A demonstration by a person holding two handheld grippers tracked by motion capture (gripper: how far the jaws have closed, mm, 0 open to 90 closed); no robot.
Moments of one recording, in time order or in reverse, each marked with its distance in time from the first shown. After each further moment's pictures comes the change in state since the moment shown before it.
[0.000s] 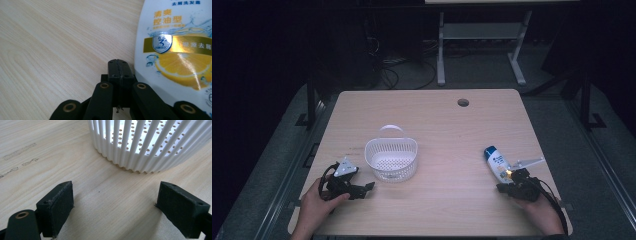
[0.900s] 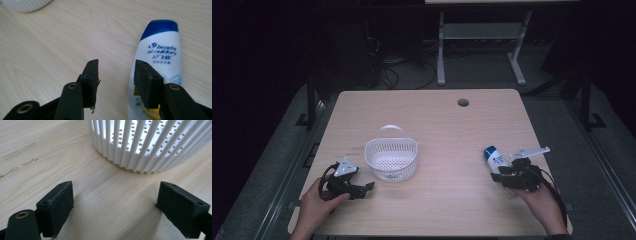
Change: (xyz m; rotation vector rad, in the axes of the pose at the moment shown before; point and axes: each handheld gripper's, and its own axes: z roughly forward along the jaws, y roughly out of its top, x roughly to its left) left arm 0.000 0.000 0.000 0.001 0.000 -0.001; right arm 0.006 0.032 -0.023 -0.138 -0.015 -0.043
